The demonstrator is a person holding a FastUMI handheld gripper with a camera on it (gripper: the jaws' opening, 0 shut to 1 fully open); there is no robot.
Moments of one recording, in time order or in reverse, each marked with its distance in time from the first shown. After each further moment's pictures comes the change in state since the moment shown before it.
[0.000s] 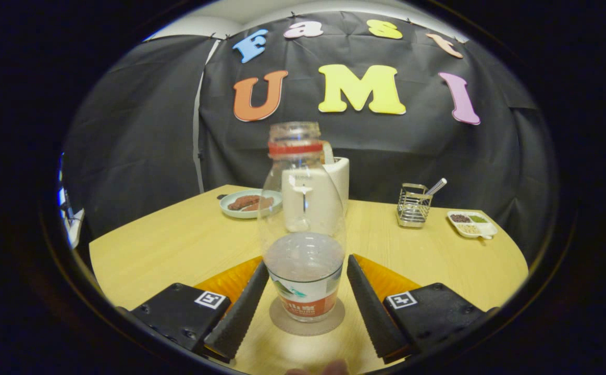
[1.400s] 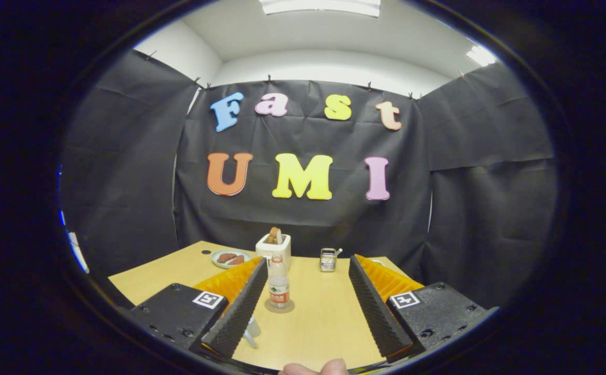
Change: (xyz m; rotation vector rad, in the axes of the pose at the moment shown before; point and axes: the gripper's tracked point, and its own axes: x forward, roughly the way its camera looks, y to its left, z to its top) arm -0.347 0.032 0.126 -0.008 -0.299 -0.324
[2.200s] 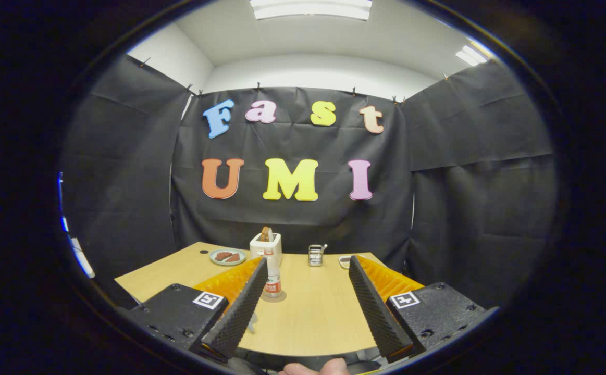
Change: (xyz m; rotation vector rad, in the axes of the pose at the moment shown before) arm -0.072 -0.027 0.008 0.019 -0.014 -0.058
